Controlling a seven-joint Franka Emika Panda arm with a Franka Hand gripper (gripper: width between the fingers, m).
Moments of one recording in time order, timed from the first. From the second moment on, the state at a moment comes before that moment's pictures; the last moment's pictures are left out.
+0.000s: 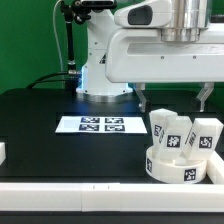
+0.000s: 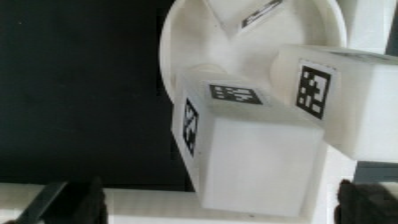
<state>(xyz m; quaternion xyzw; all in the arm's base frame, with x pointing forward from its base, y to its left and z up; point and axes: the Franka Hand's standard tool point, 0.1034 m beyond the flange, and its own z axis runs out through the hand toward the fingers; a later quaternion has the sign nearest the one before) 0.597 0.063 0.111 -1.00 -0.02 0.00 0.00</state>
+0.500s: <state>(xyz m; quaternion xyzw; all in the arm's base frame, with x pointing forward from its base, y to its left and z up) 0.592 0.063 0.105 -0.96 -0.27 0.01 -0.02</state>
